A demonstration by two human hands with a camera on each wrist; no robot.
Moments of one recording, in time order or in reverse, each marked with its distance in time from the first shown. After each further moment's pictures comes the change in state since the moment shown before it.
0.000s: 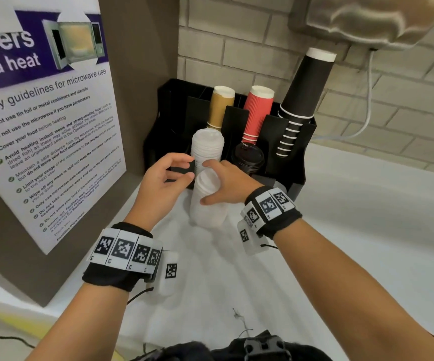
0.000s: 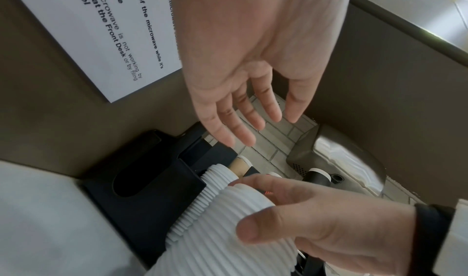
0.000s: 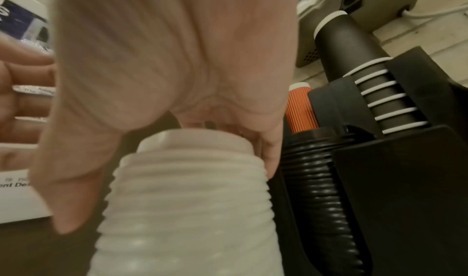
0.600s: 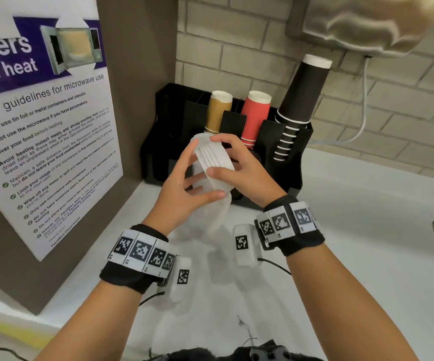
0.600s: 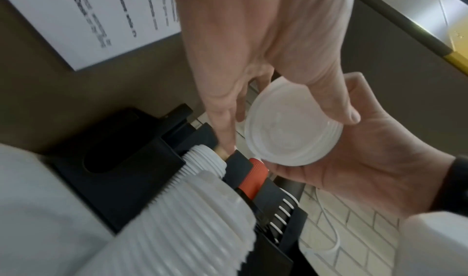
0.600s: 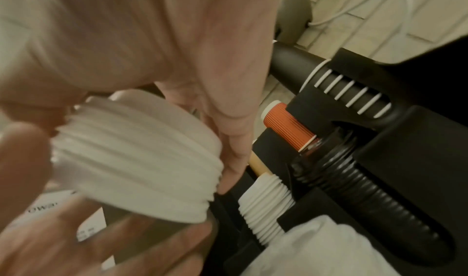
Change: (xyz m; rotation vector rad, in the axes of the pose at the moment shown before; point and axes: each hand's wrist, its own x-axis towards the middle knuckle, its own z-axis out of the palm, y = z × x) left_hand 0.004 -0.003 0.028 -0.233 -0.190 -0.052; right_hand -0.046 -0.020 -0.036 0.774 0.245 -0.188
